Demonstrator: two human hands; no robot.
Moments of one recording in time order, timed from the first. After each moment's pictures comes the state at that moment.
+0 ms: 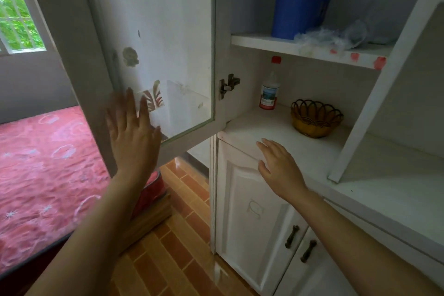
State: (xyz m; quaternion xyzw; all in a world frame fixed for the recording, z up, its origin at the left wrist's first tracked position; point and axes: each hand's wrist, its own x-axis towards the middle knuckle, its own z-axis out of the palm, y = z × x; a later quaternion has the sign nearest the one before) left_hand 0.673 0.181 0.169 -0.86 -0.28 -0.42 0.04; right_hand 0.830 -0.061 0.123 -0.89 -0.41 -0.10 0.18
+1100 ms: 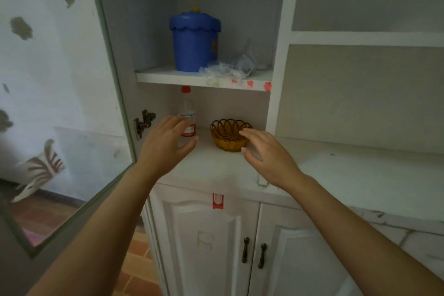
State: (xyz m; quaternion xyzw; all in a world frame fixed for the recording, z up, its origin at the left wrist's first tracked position) left_hand 0.815 0.096 0.227 -0.93 0.13 -0.33 -0.11; right_hand 0.831 -0.143 0.211 -0.90 -0.29 -0.22 0.23
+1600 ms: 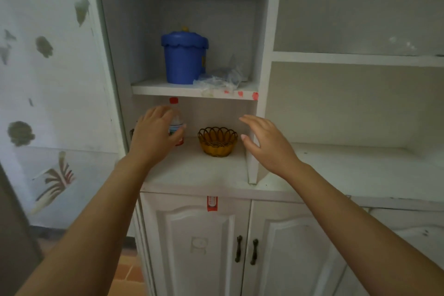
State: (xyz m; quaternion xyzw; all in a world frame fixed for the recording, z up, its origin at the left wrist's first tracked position) left_hand 0.800 0.126 0.265 -0.91 0.13 -0.35 -0.16; right_hand 0.776 -0.119 0.258 -0.91 -0.21 -0.30 0.19
